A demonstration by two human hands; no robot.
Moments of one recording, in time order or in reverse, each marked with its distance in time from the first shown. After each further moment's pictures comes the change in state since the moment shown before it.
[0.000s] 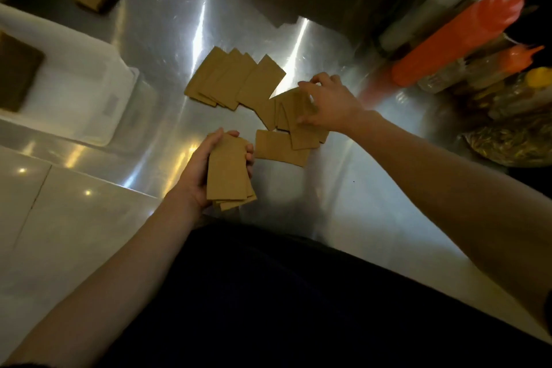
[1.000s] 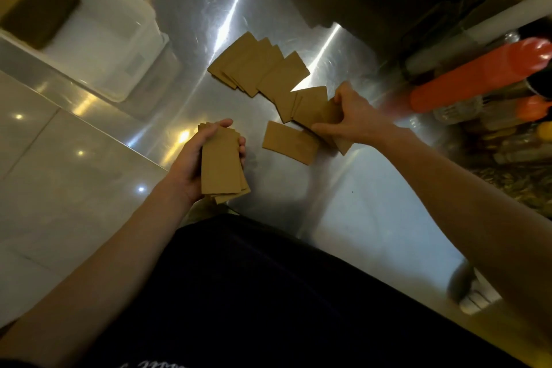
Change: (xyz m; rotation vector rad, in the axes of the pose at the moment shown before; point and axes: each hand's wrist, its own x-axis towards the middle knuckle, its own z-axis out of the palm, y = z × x) left_hand -0.031 -0.017 -0.016 -0.071 0.054 0.187; right_hand -0.026 0.005 -0.018 0.287 -0.089 -0.067
